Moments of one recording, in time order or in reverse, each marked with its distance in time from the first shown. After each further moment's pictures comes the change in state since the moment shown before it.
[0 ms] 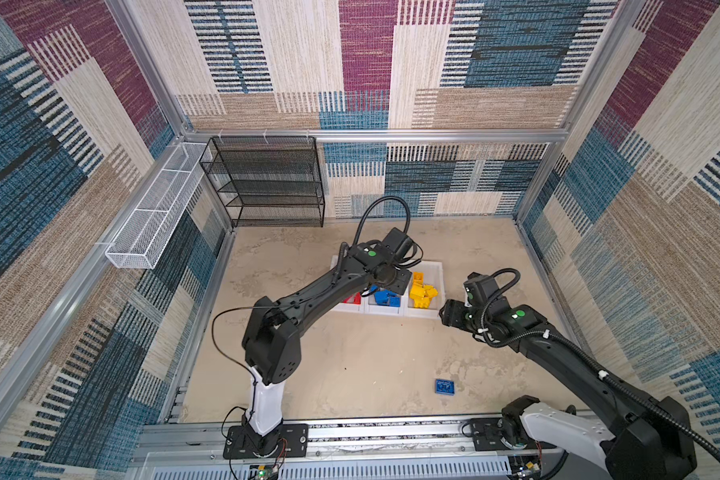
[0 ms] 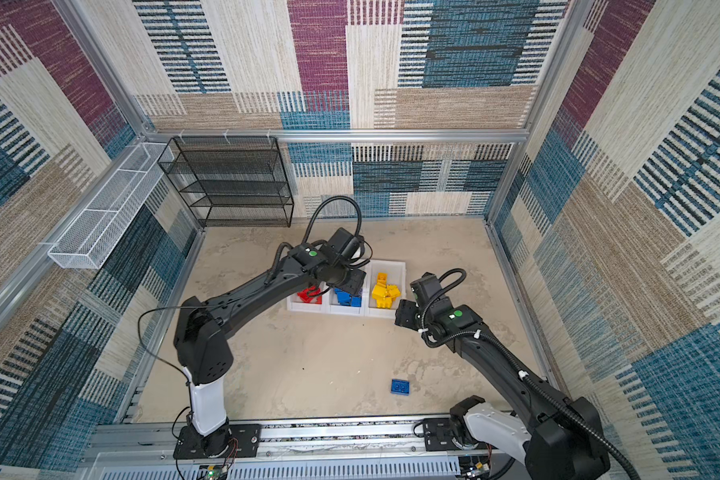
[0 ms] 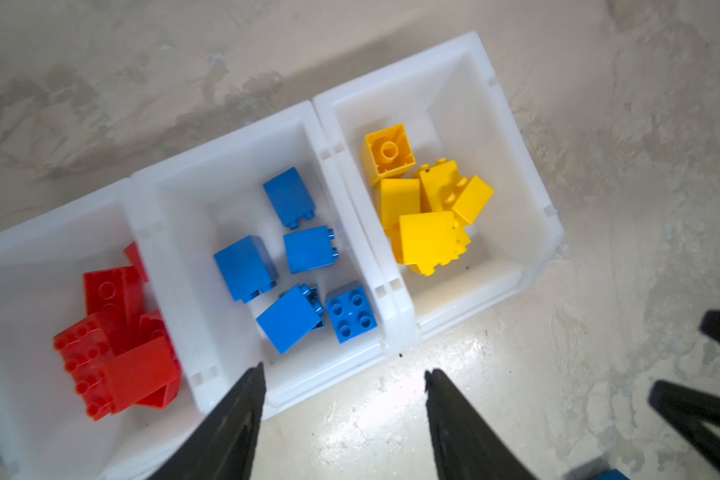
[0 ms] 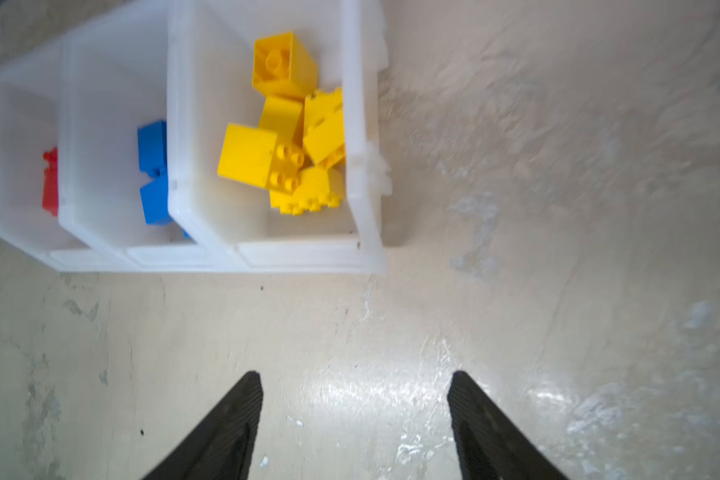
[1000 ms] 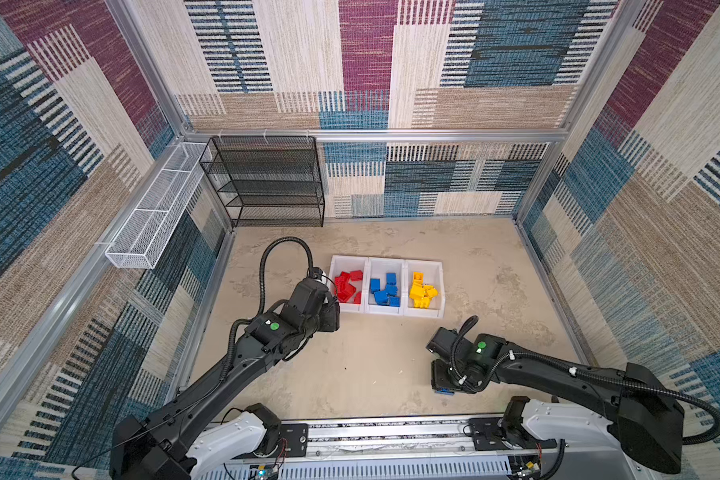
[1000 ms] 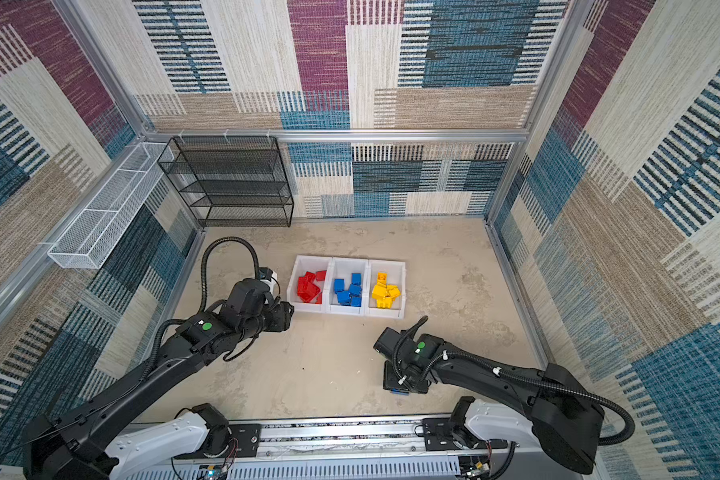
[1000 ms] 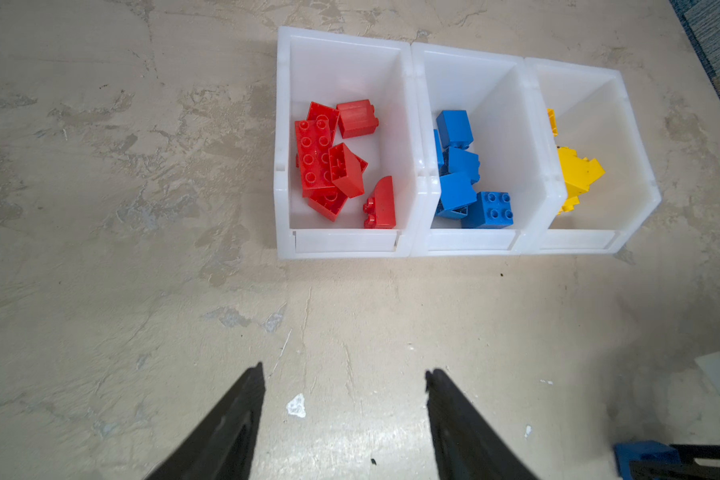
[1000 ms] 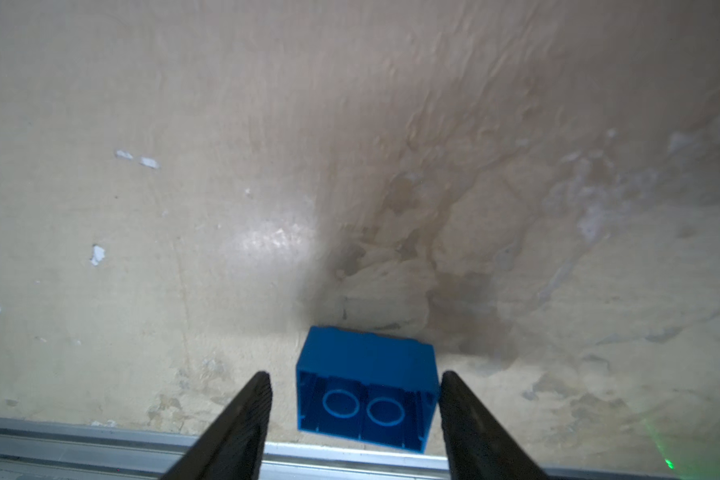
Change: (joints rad) left arm 0.151 -0.811 -0.826 0.192 -0.078 -0.199; right arm 0.435 0.063 -0.169 -0.201 -0.035 0.340
